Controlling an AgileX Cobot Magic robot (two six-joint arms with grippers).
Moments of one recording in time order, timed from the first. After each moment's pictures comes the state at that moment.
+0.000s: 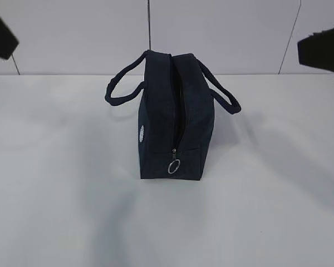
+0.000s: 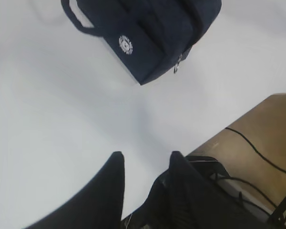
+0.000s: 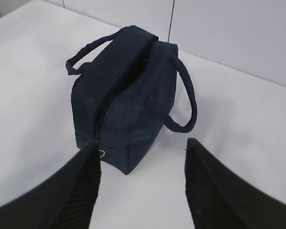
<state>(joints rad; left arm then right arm) -0.44 1.29 -1.45 -0.24 1.25 0.09 0.50 0.93 -0.93 -0.09 0.59 0.05</state>
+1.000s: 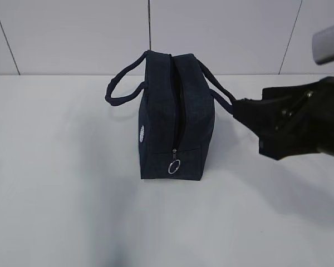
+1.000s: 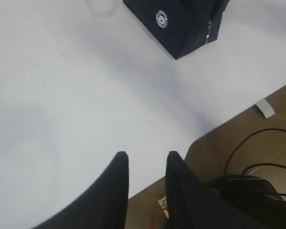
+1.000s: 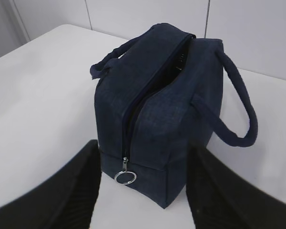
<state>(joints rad) -0.44 0.68 -1.05 -0.09 1.27 0.06 0.54 1.08 -0.57 0.06 -0.07 -0.01</state>
